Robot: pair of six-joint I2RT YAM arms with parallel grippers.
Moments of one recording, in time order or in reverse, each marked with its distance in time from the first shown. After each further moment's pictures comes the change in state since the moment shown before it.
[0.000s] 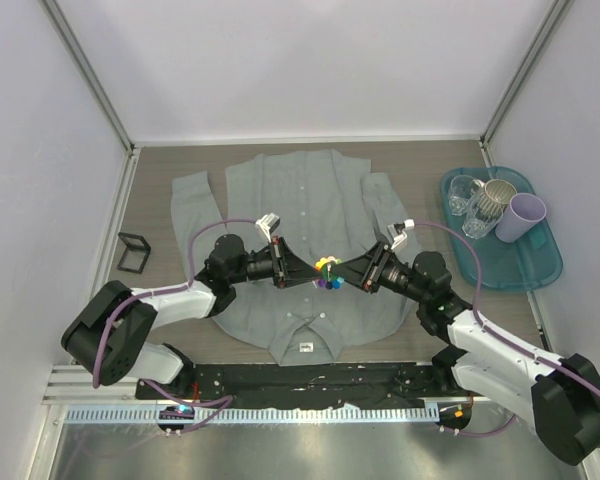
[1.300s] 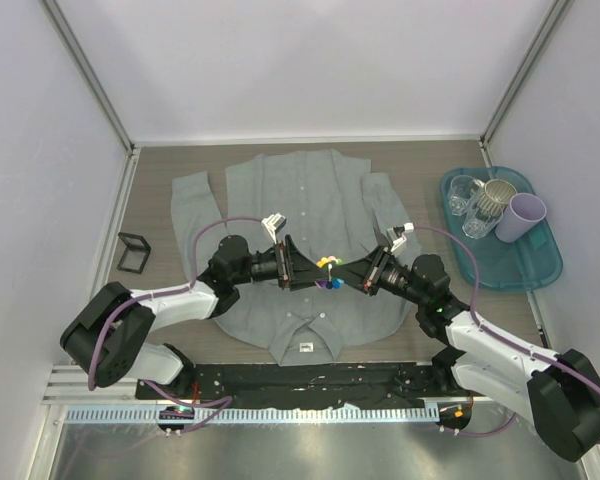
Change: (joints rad) left arm -0.049 -0.010 0.021 0.002 -0.008 0.034; right arm 0.006 0.028 -0.036 0.070 0.000 0.058
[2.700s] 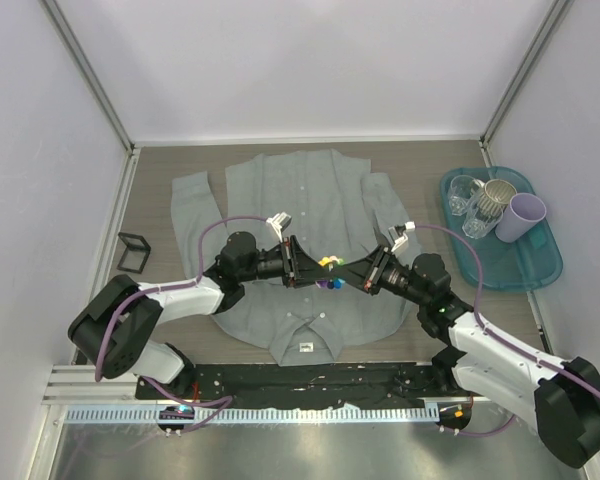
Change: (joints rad) left arm -0.018 0.057 0.048 -0.055 -0.033 0.016; right arm 0.011 -0.052 0.024 -0.109 0.034 -0.079
